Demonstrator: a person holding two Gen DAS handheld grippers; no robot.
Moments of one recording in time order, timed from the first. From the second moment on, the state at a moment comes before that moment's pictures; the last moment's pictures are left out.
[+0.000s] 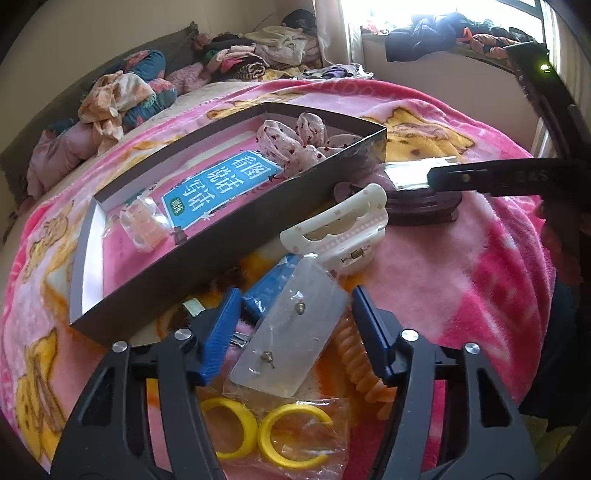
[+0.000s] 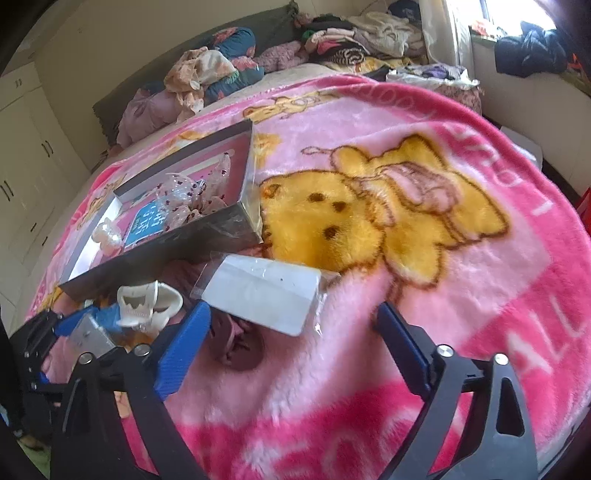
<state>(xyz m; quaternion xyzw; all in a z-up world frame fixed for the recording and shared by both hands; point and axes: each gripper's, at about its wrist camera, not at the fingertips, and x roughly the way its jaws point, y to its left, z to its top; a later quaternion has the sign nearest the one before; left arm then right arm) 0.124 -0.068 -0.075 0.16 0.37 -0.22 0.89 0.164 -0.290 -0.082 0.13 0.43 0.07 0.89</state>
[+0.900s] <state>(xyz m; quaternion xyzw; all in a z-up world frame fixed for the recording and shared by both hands) 0.124 -0.050 -0.037 0.09 0.35 -0.23 0.90 0.130 -0.308 -0.031 0.16 0.32 0.11 0.93</state>
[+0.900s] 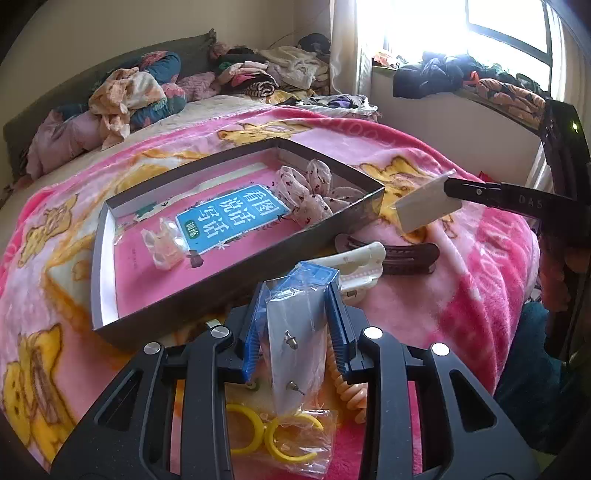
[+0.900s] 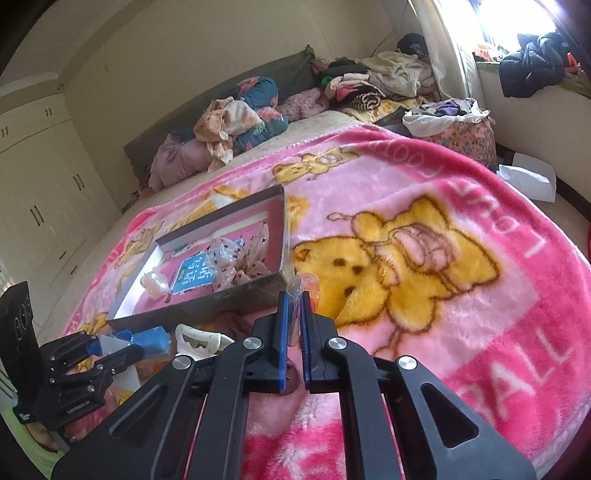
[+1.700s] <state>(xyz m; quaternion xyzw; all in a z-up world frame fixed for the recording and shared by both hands) 0.124 -0.014 -0.047 0.04 0.37 -0.21 0.90 0.123 -0.289 -0.020 0.14 0.31 0.12 0.93</state>
